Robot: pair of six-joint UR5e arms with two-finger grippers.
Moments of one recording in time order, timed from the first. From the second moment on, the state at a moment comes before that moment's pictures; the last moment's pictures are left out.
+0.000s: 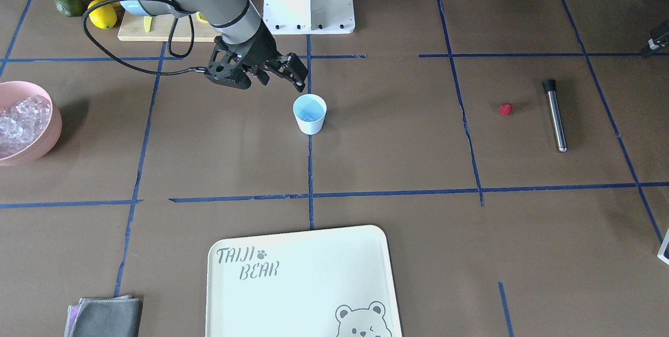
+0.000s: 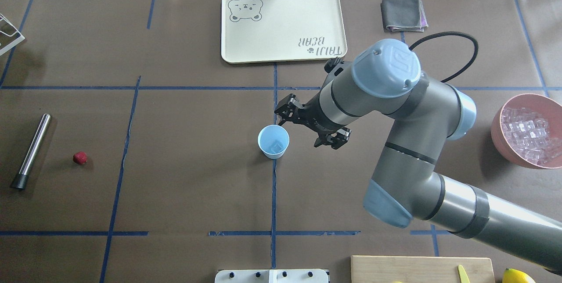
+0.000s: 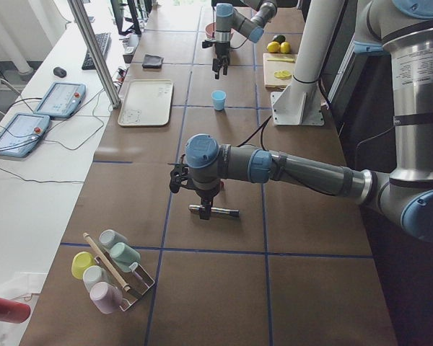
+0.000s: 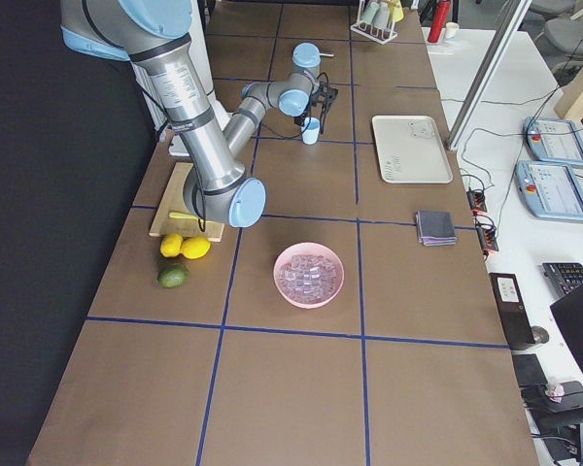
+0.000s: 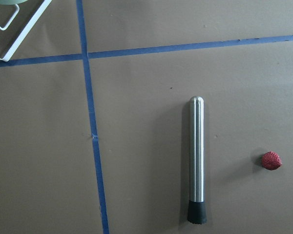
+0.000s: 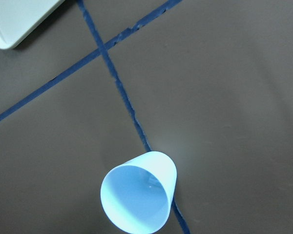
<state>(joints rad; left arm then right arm) -1.47 -1.41 -1.94 -1.46 -2.48 0.00 0.59 -1.02 1.85 -1.36 2.05 1.75</state>
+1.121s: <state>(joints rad) -1.38 -1.41 -1.96 -1.50 -2.48 0.00 1.03 -1.62 1.98 -1.36 2.19 0.74</state>
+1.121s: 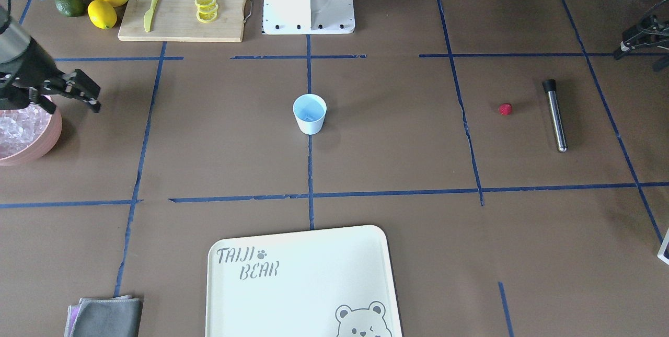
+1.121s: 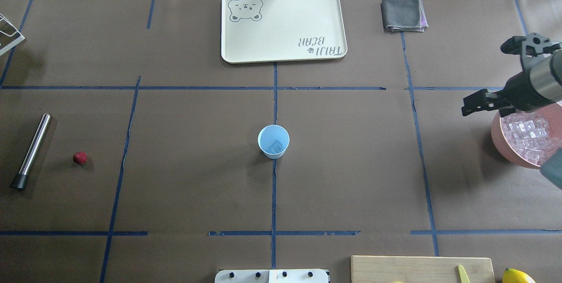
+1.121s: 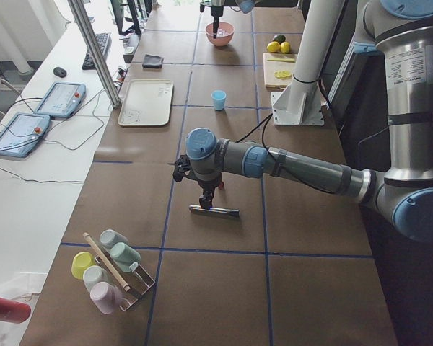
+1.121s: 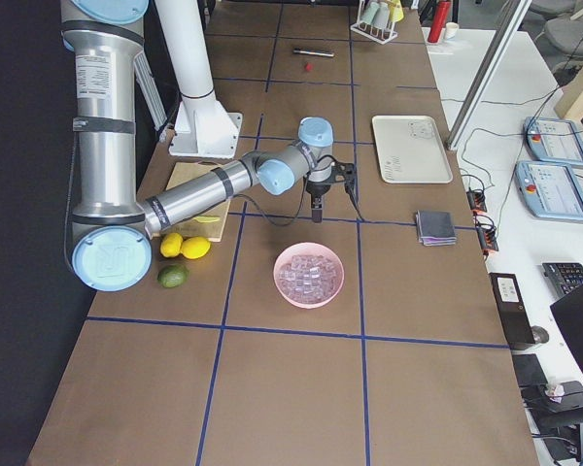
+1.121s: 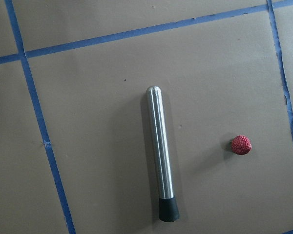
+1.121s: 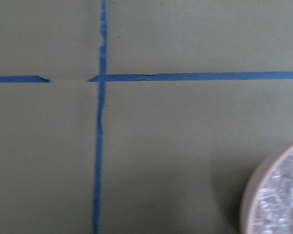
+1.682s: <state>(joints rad) -1.39 -1.41 -1.98 -1.50 -2.48 0.00 1.15 -1.67 1.82 -1.35 2.23 0.38</state>
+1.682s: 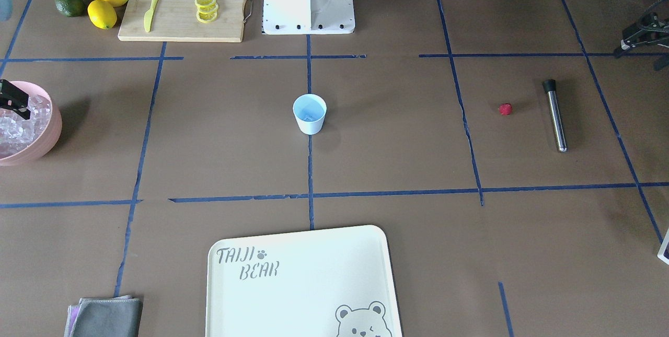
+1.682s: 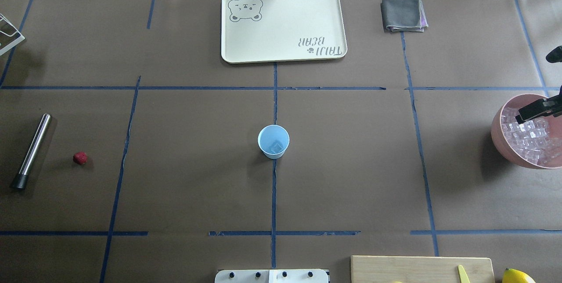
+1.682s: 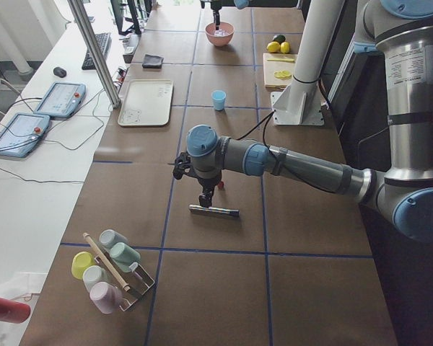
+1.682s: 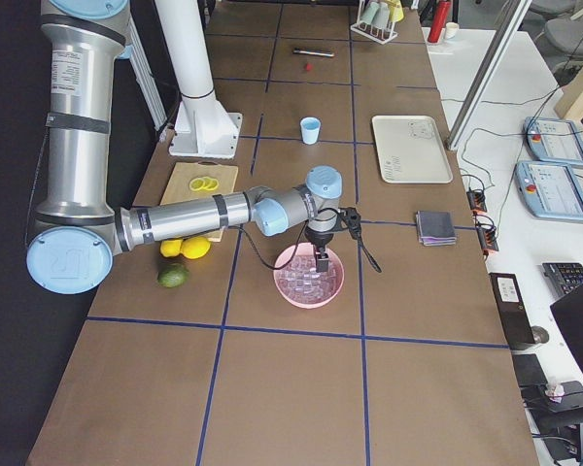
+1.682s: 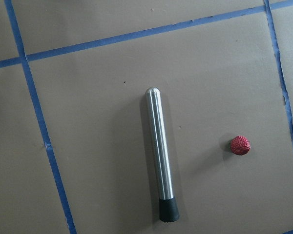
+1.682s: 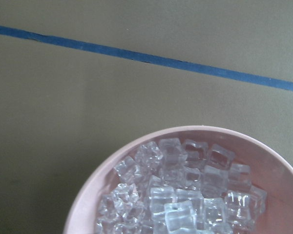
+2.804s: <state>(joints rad) -1.39 -1.41 -1.99 -1.50 -2.48 0.00 1.14 -1.67 1.71 -1.31 2.27 0.37</state>
